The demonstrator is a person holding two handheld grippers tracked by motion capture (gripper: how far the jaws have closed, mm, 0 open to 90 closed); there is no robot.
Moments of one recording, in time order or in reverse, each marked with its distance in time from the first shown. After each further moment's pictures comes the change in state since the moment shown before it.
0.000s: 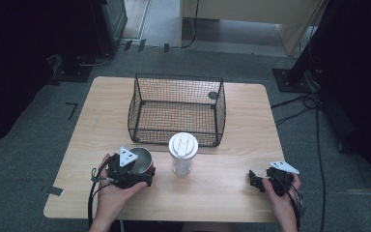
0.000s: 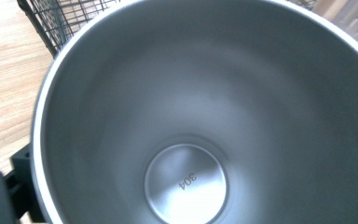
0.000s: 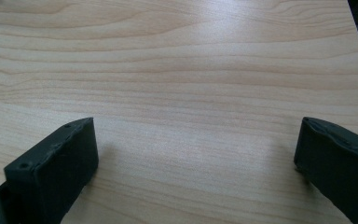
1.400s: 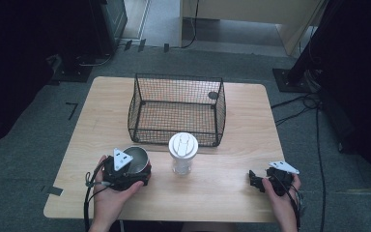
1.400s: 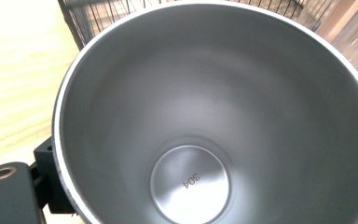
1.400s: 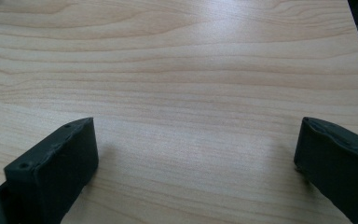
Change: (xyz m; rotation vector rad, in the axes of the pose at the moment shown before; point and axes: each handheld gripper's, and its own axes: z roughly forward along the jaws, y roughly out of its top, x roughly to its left) left arm 0.000 -0.002 -0.018 -0.066 0.057 -0.023; right arm 0.000 0.000 0.000 0.000 0.000 0.000
